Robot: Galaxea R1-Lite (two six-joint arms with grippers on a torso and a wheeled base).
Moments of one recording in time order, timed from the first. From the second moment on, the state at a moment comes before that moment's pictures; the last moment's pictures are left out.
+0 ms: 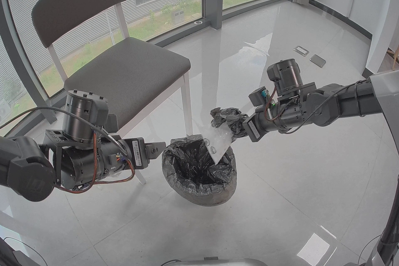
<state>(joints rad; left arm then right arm) -0.54 1.58 -0.79 -0.25 0.16 -0.40 0.48 2.12 -1.51 0.05 0.11 -0.27</state>
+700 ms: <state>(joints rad) -0.47 1.46 -0.73 -0.27 0.14 -0.38 0.56 2.38 -1.72 0.13 0.10 -0.28</state>
